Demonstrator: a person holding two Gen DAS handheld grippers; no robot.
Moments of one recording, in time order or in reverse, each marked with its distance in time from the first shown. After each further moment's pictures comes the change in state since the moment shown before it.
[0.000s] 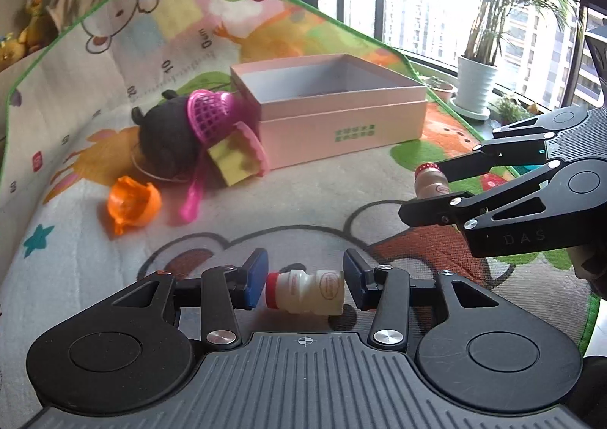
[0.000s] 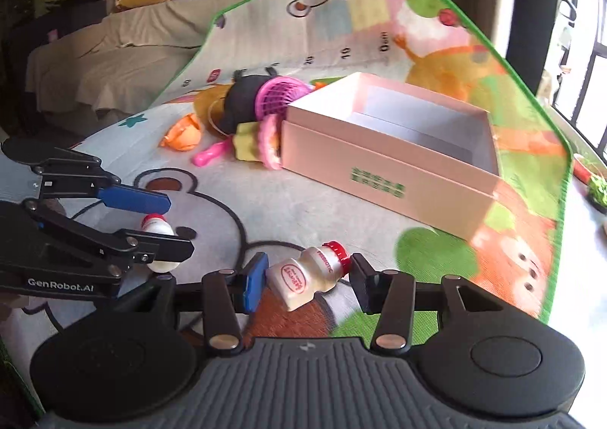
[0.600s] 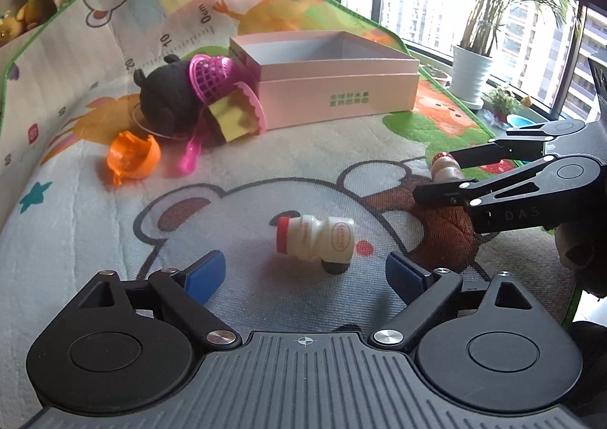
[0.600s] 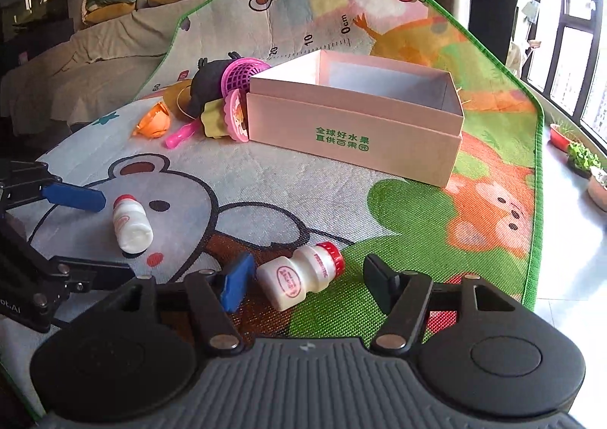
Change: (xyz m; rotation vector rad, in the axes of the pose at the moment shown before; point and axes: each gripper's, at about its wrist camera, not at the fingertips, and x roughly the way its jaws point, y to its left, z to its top) left arm -0.008 0.008 -0.025 -0.035 0.056 -0.033; right arm 0.000 -0.007 -0.030 0.104 -0.001 -0.055
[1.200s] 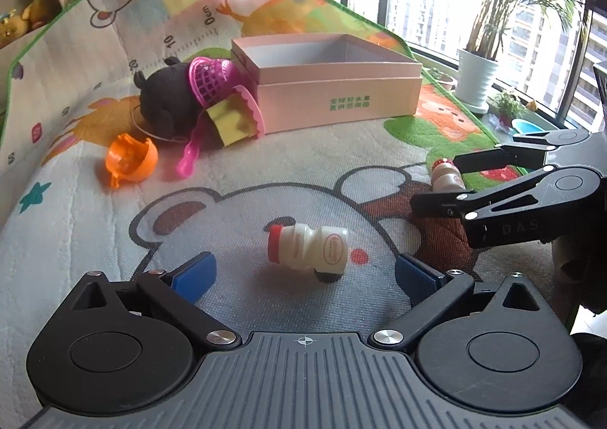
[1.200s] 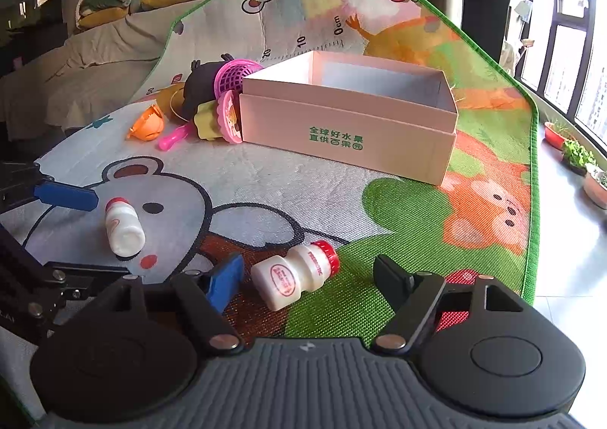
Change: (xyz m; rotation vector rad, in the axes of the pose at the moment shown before) left arm 0.000 -0.006 0.003 -0.017 -0.027 0.026; right arm 0.001 -0.001 -0.003 0.014 -0.010 -0.013
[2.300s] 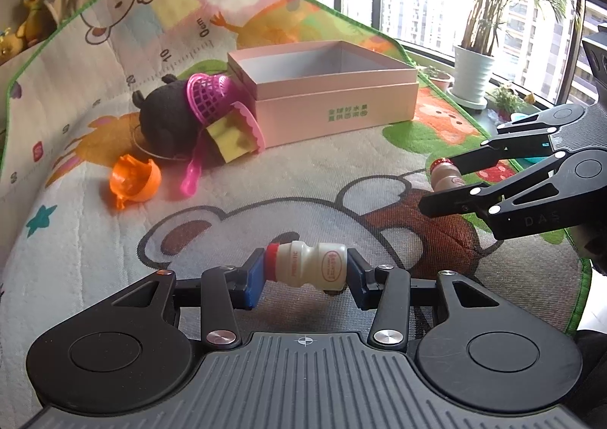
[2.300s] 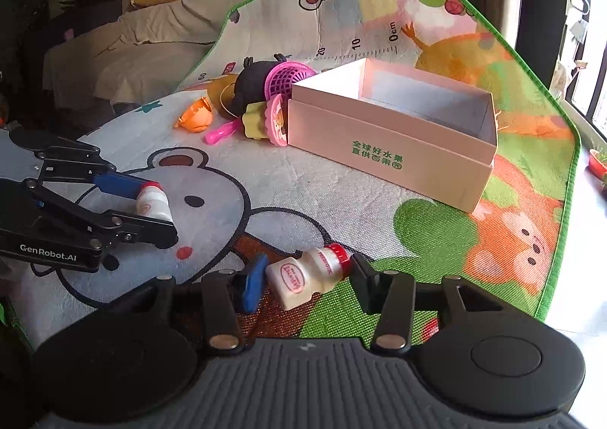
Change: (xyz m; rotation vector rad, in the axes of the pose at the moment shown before) left arm -0.004 -0.001 0.008 0.055 -0.006 0.005; right arm -0.011 -0.004 0.015 -0.130 0.020 0.143
